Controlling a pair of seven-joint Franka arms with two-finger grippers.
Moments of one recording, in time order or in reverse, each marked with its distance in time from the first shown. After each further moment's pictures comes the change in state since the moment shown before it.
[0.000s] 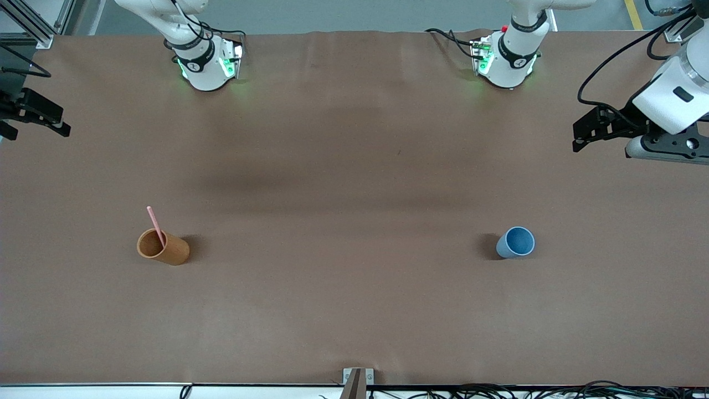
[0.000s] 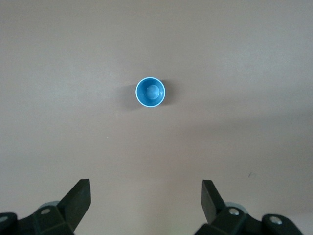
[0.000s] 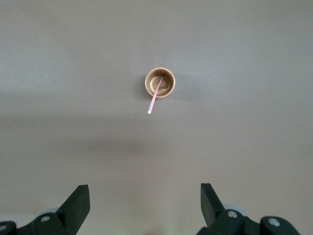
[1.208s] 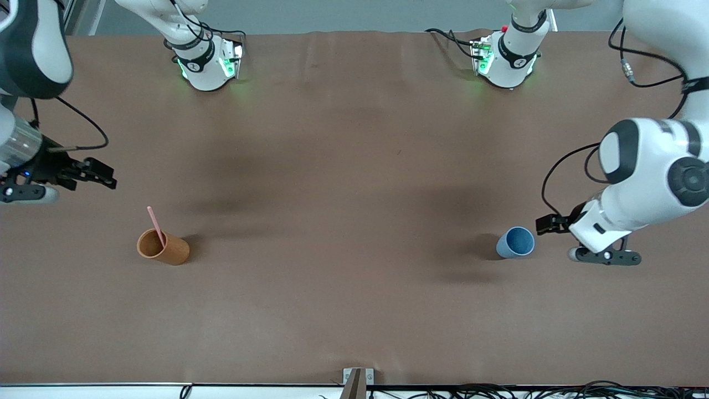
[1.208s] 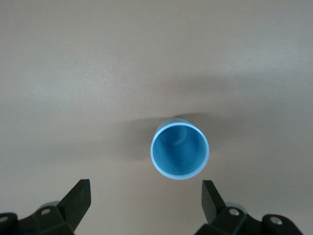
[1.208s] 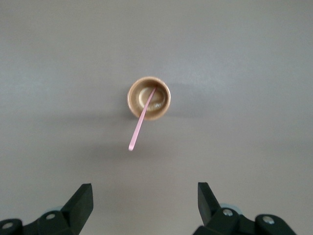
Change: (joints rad) left arm 0.063 0.327 0.014 -0.264 0.003 0.569 0.044; right arm -0.020 0.021 -0.006 -0.447 0.000 0.508 0.000
